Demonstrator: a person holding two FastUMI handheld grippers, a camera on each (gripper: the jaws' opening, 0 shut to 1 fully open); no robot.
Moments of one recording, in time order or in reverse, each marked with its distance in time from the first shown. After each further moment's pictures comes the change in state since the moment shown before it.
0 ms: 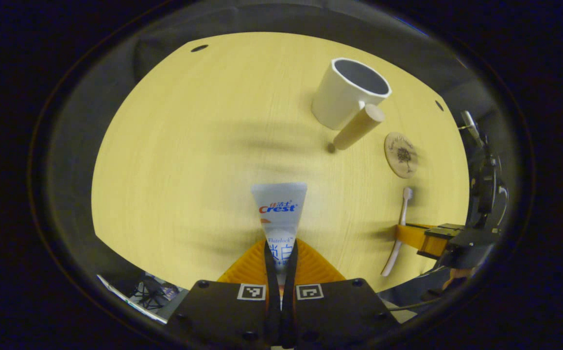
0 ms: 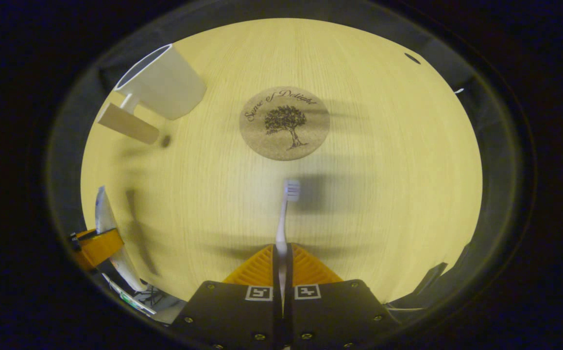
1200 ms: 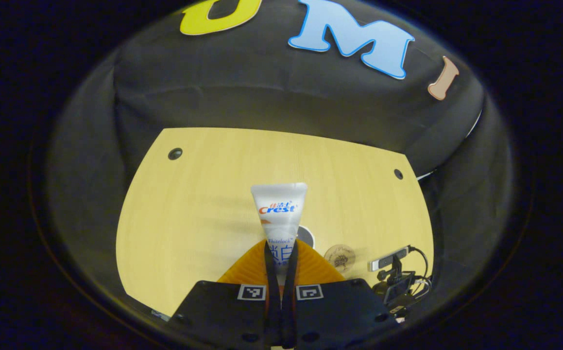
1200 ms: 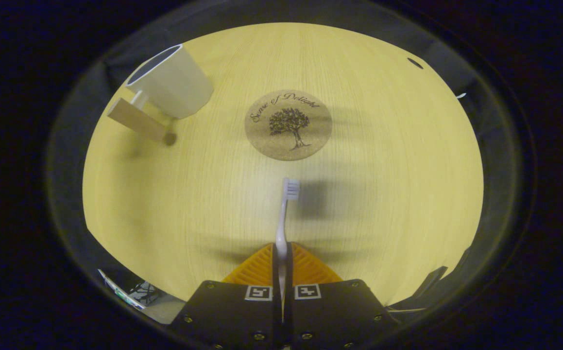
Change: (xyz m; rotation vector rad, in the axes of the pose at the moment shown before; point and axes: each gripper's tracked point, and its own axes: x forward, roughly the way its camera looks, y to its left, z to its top) left arm -0.121 -0.096 0.243 0.145 -0.377 -0.111; right arm 0.001 -0.001 0.000 -0.017 -0.053 0.013
